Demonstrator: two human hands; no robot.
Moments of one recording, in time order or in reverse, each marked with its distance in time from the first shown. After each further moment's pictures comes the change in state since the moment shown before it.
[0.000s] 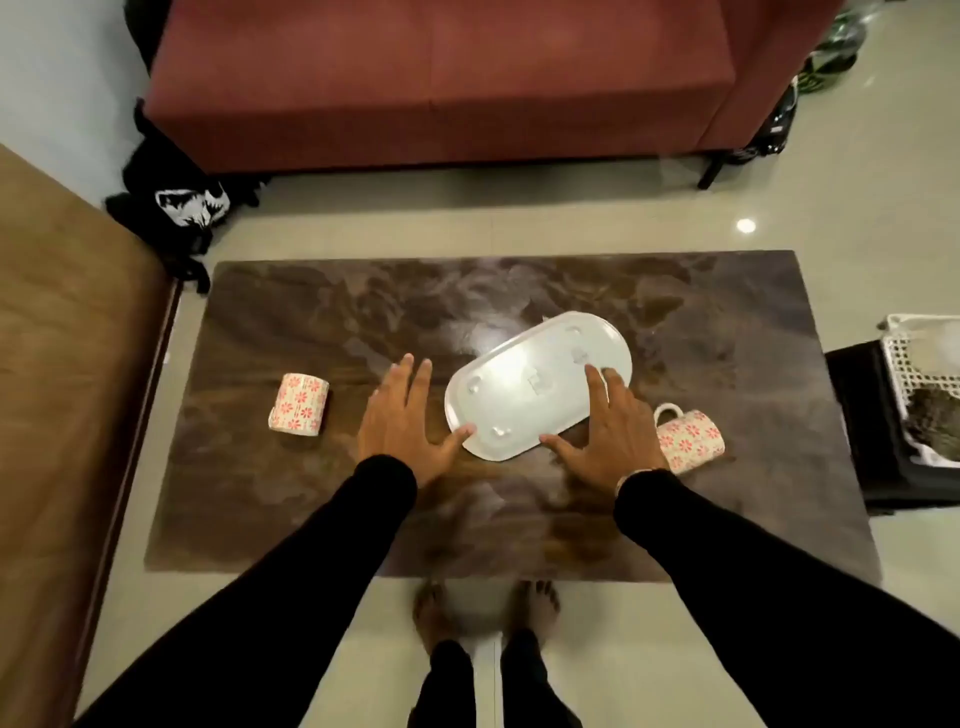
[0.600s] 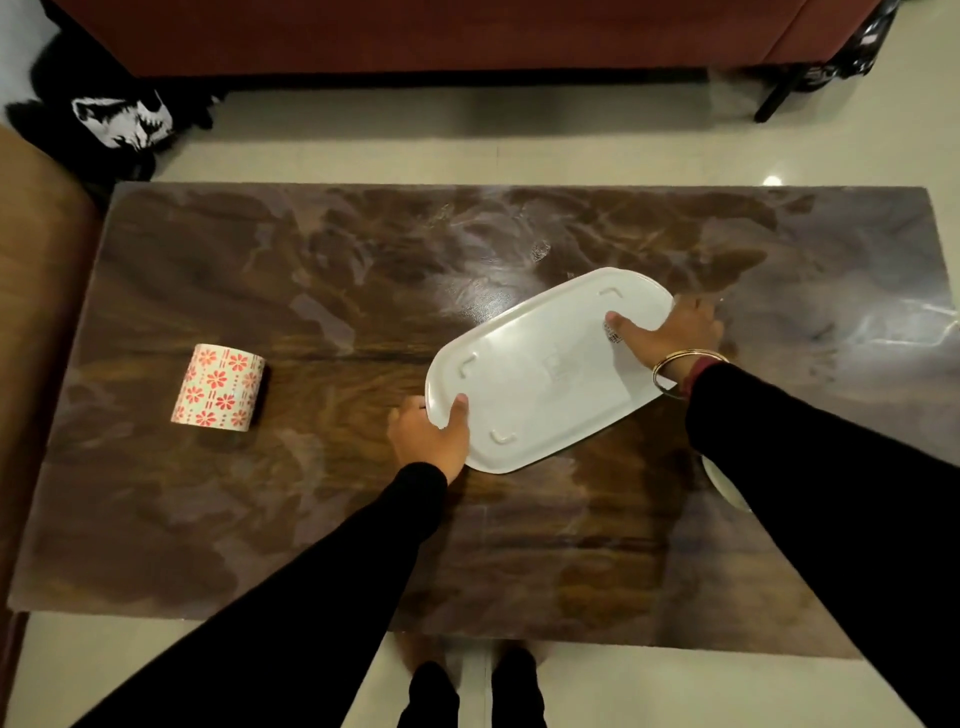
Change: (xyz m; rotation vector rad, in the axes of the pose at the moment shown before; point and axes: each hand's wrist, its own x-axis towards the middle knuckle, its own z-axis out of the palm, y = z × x) left_hand 0.064 0.010 0.172 -0.728 -0.085 -0.804; right_hand 0.195 0.077 0.108 0.241 -0.103 0.554
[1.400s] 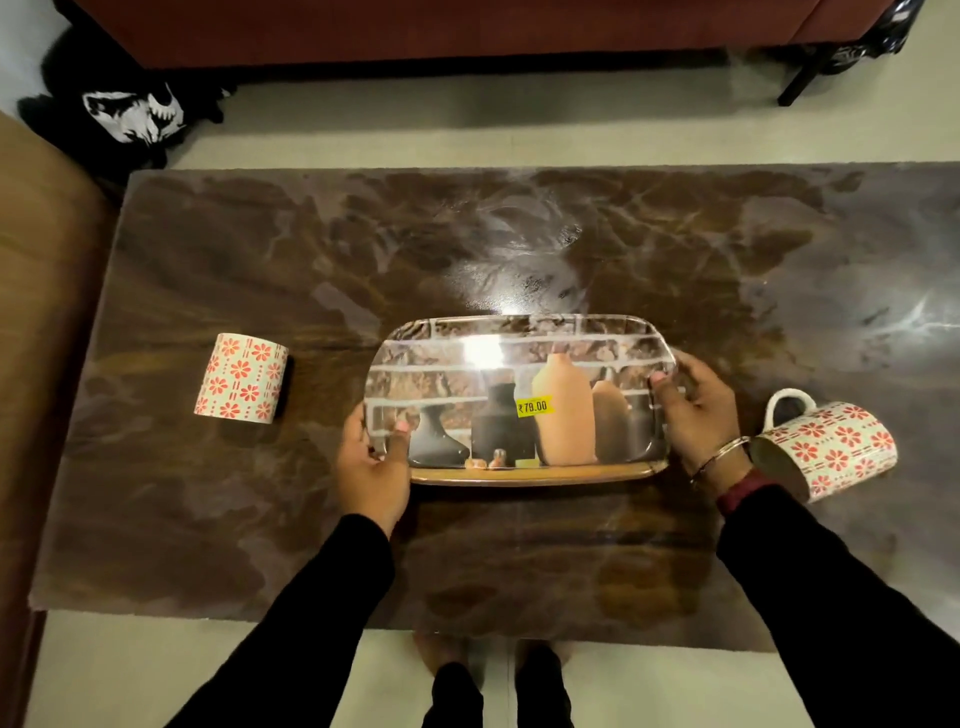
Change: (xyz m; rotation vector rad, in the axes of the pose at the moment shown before) left_hand 0.014 -0.065 -0.069 -0.409 0.068 0.138; right_hand -0.089 0.045 0.056 0.810 0.009 -0.183
